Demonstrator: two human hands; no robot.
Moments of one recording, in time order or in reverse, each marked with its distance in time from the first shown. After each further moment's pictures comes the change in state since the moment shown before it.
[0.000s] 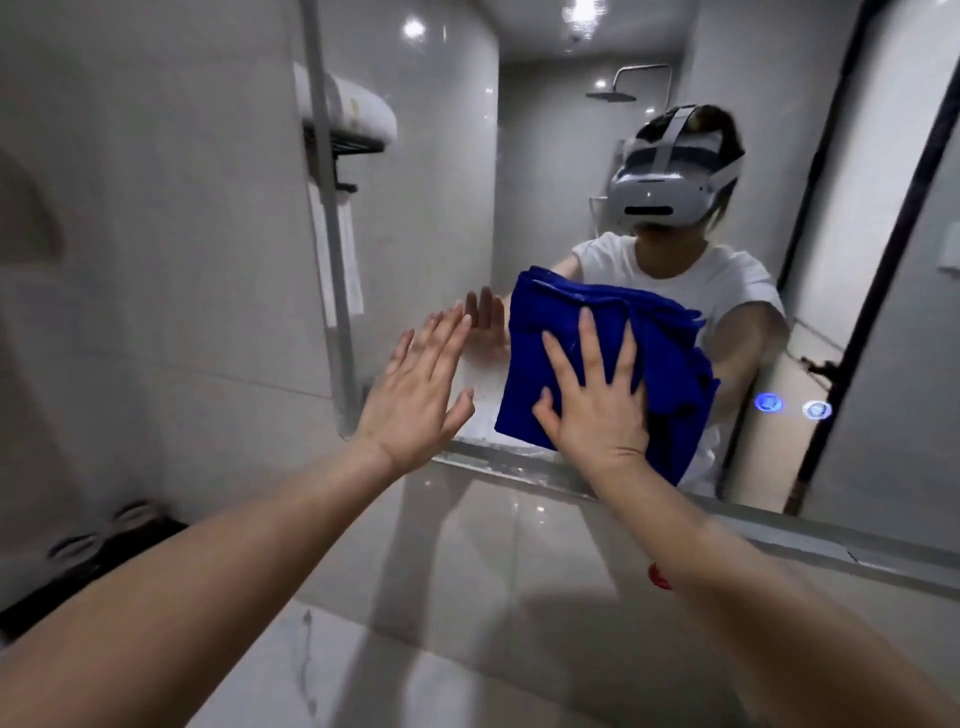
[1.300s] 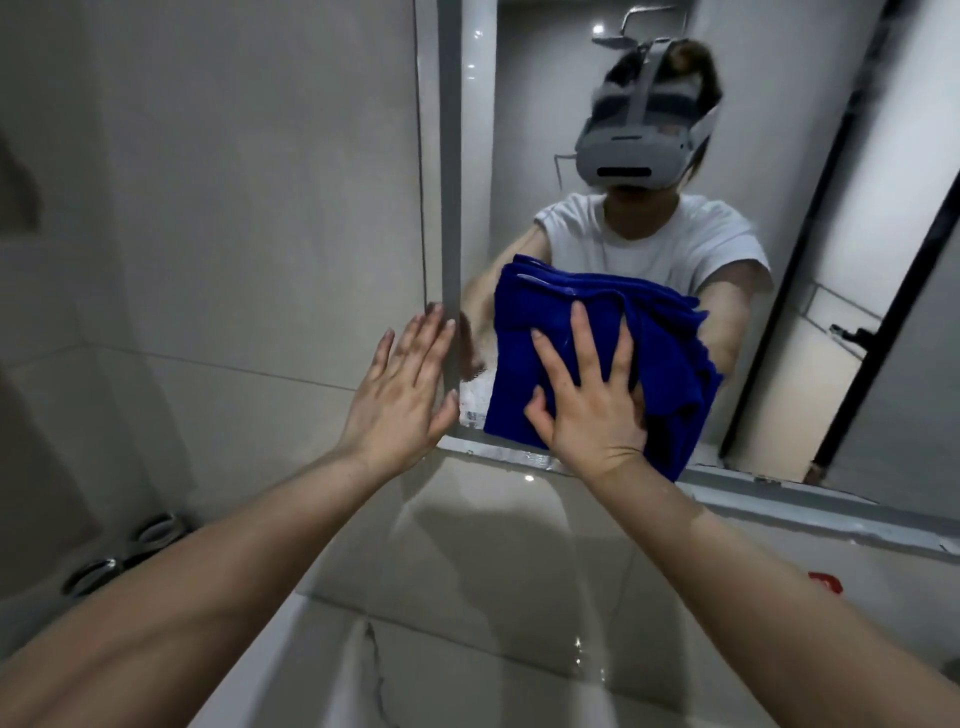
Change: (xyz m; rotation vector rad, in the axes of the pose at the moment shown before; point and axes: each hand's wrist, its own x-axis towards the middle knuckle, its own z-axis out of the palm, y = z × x) left_hand -0.022 -0.169 0.054 0.024 -0.006 0.019; right_hand 0.029 -0.148 0.065 -0.066 0.162 -0.052
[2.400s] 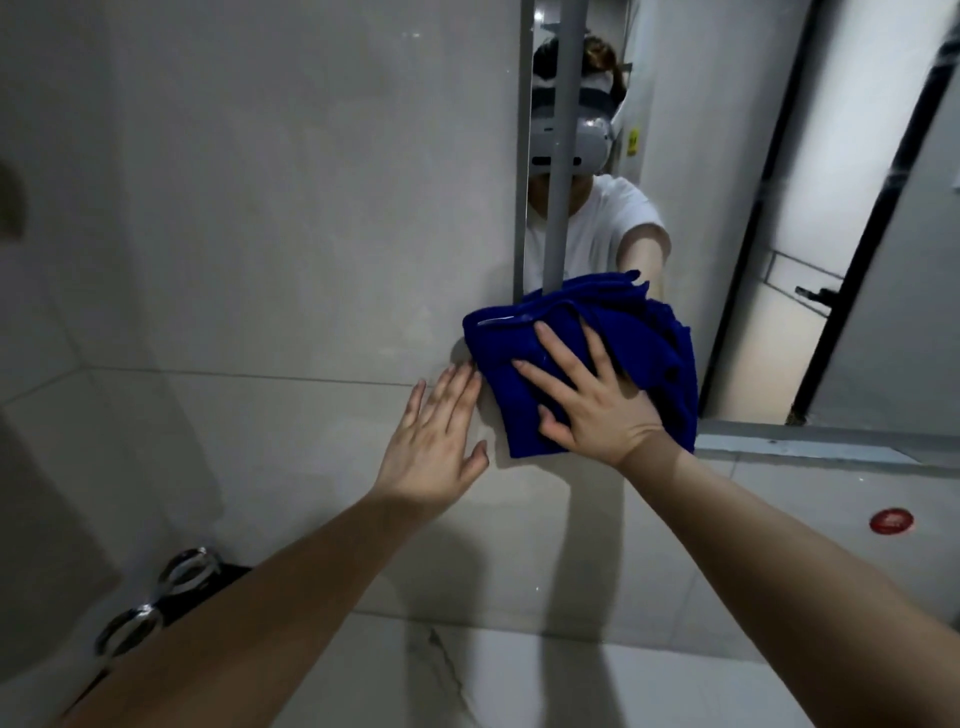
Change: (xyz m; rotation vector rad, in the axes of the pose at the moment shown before) left_hand -0.057 -0.079 0.057 -0.188 -0.079 0.158; right_hand -0.005 -0.074 0.038 -0.031 -0.075 -0.361
